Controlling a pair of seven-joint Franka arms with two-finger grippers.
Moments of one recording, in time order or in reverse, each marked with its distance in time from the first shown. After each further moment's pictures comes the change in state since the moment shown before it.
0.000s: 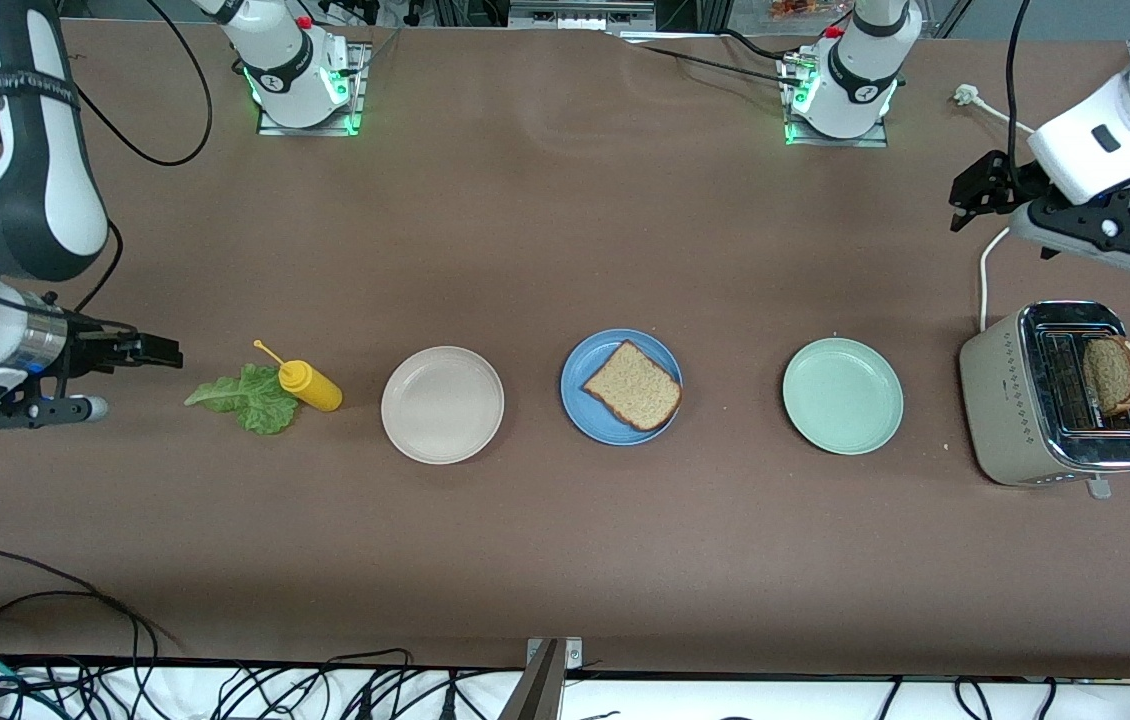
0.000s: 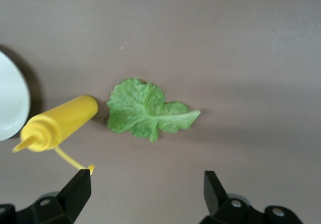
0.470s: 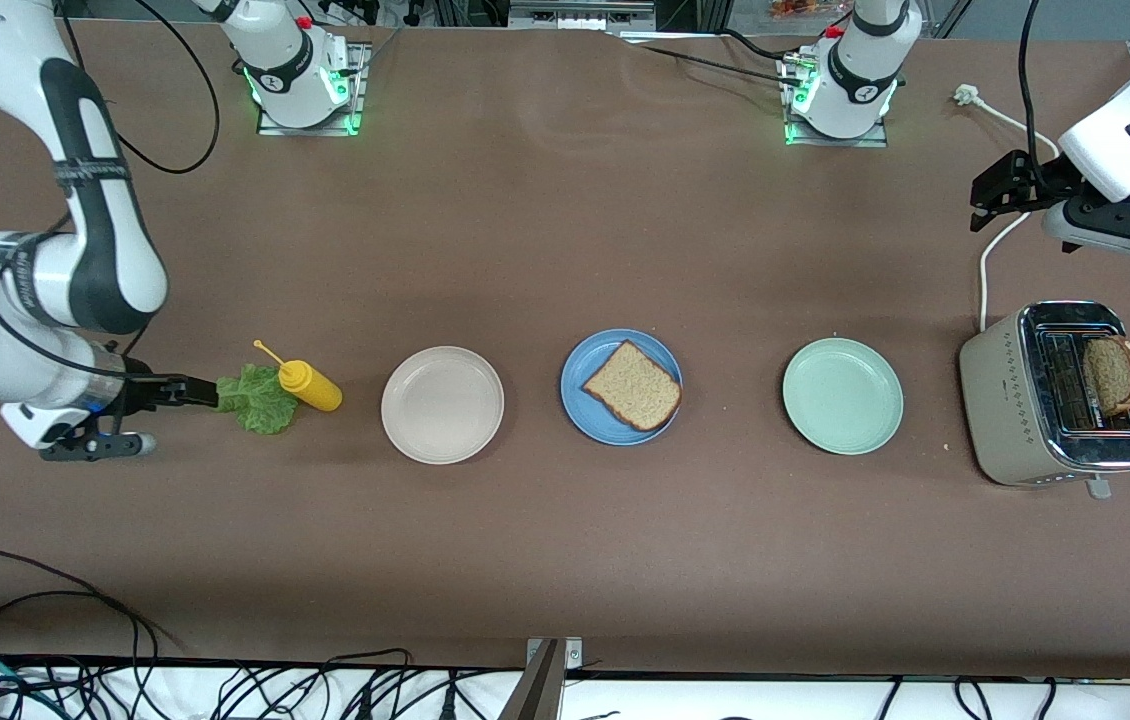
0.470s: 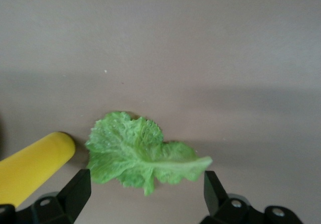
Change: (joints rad) left arm -0.062 -0.017 0.092 -0.019 -0.001 0.010 -0.054; right arm 0.000 0.133 0.005 -0.083 0.014 0.275 -0.003
